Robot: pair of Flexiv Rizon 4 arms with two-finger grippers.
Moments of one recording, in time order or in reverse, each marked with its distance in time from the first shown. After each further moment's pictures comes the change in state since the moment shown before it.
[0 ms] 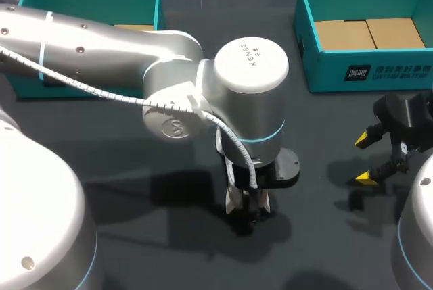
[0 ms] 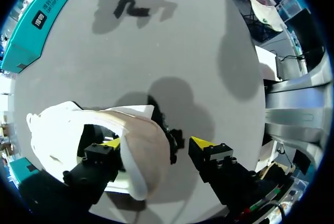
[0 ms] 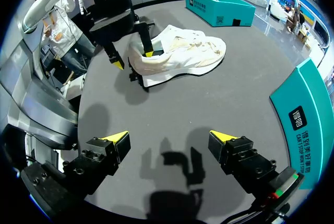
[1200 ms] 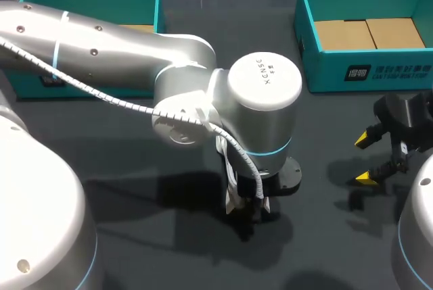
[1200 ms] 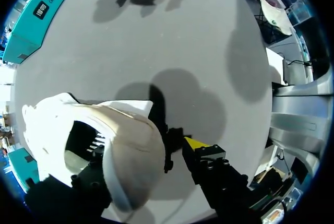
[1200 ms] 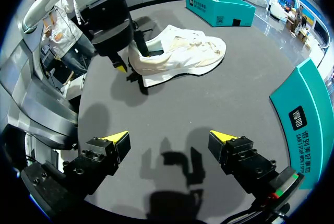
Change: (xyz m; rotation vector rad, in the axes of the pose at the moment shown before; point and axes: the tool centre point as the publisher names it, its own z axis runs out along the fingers) left arm 0.006 0.004 0.013 -0.051 -0.028 -0.049; right arm 0.000 0.000 0.000 0.000 0.000 0.000
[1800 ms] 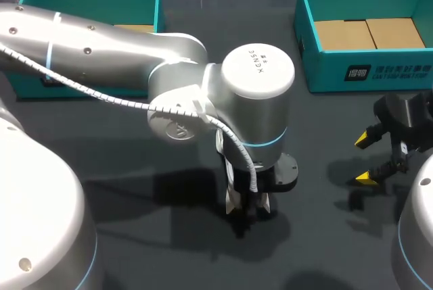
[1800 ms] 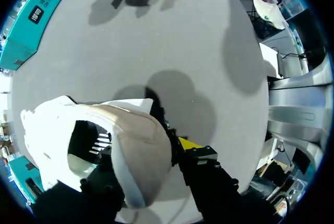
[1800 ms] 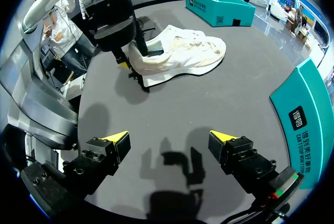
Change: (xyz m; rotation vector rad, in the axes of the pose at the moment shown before) left arm -0.005 0.004 -0.002 0.008 0.033 0.052; right arm 0.000 0.000 0.000 0.000 0.000 0.000
